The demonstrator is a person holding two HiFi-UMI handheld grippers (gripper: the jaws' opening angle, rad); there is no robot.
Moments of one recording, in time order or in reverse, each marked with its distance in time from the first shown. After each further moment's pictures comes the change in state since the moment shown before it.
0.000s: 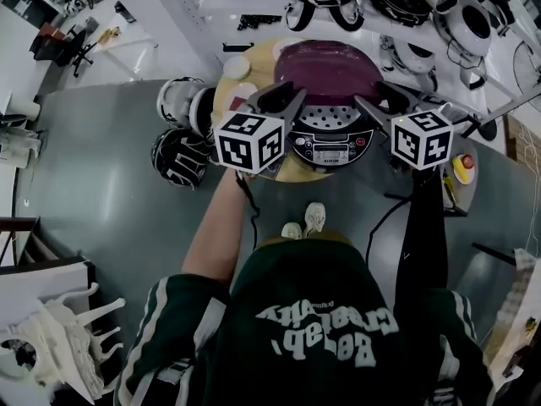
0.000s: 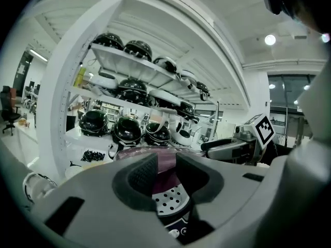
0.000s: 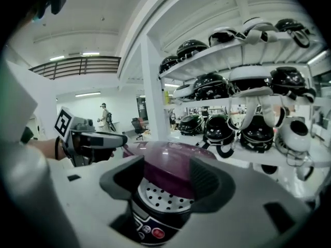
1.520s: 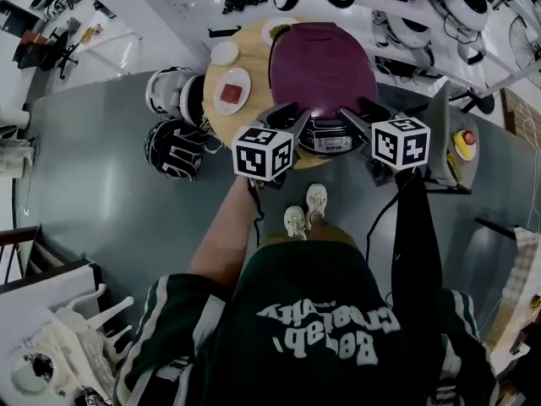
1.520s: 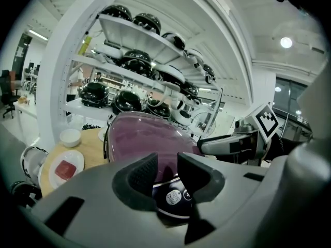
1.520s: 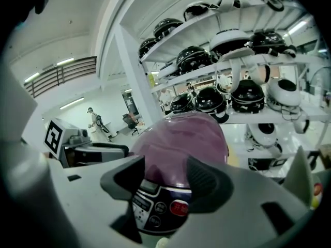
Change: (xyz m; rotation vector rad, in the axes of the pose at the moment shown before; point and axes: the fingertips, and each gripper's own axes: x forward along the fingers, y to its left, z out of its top) left arm 0.019 0.004 -0.115 -0.103 0.202 -0.028; right arm 0.034 0.010 -0.103 0.234 0.147 -0.052
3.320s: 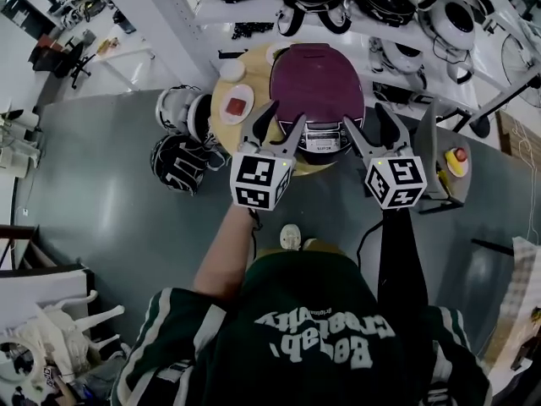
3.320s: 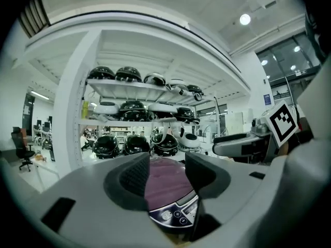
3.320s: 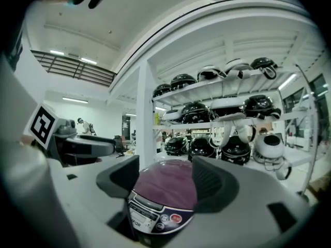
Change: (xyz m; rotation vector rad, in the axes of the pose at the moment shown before) left arm -0.099 -0.071 0.075 0.328 -0.336 0.189; right arm -0.120 0.049 0.055 -0.239 -0.459 -0.144
